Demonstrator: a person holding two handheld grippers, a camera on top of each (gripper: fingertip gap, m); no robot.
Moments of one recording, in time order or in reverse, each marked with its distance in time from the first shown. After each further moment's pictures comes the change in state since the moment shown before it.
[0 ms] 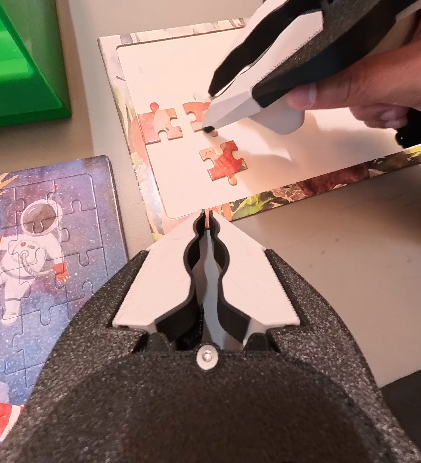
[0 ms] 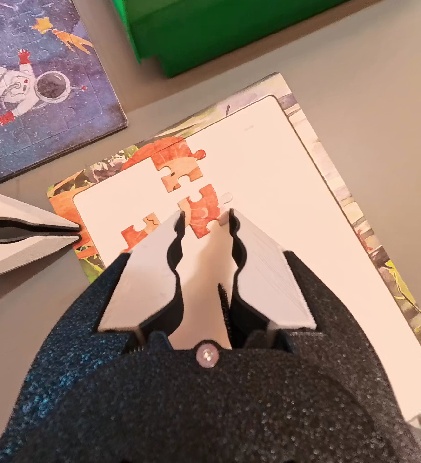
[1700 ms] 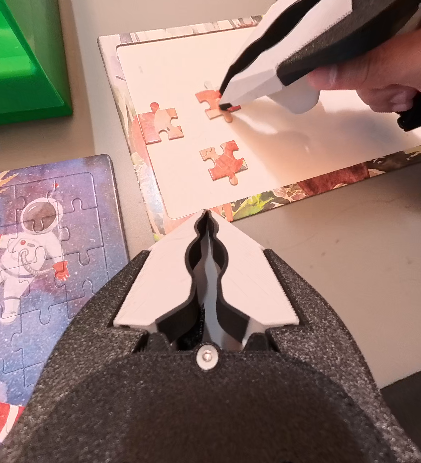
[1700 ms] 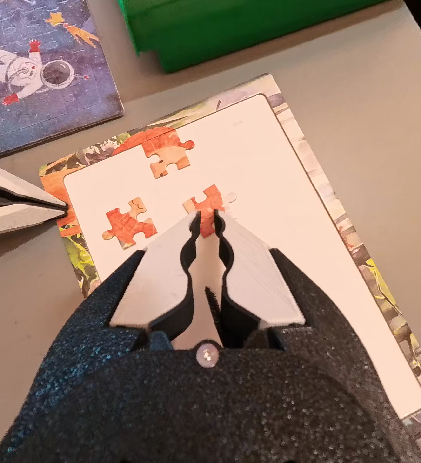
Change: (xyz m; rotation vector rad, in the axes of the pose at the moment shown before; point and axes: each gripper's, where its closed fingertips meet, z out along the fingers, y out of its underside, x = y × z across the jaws) left arm -0.001 0.000 0.000 0.002 -0.001 -0.011; right arm 0.012 0.005 -0.006 0.049 -0.058 -0.058
